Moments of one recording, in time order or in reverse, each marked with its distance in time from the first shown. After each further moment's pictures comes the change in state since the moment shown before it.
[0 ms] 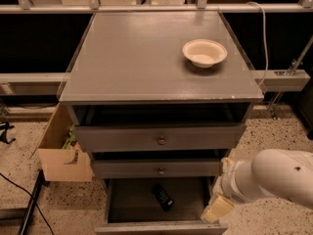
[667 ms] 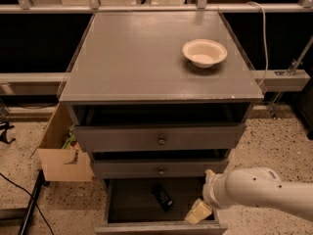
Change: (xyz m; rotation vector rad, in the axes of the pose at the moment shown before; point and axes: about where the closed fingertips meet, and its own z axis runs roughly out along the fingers) arm 0.015 0.004 0.124 -0.028 -0.037 0.041
